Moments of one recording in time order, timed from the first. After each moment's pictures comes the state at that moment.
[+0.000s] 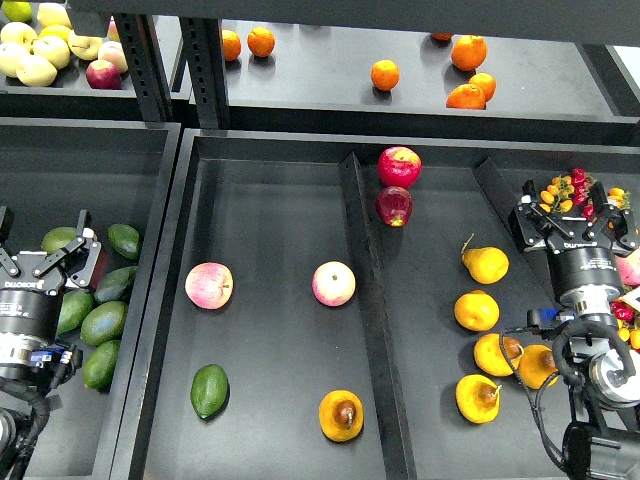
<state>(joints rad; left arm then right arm) 0.15 0.00 -1.55 -1.33 -0.22 -0.49 0.03 0.12 0.01 1.67 1.23 0.17 0.23 -0.10</state>
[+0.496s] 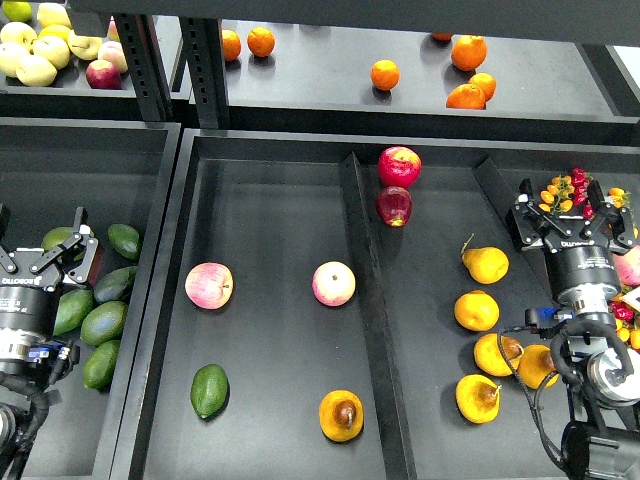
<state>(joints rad) 0.13 0.00 -1.57 -1.30 -0.21 -0.49 0.03 0.12 0.02 1.66 1.23 0.17 0.23 -0.11</state>
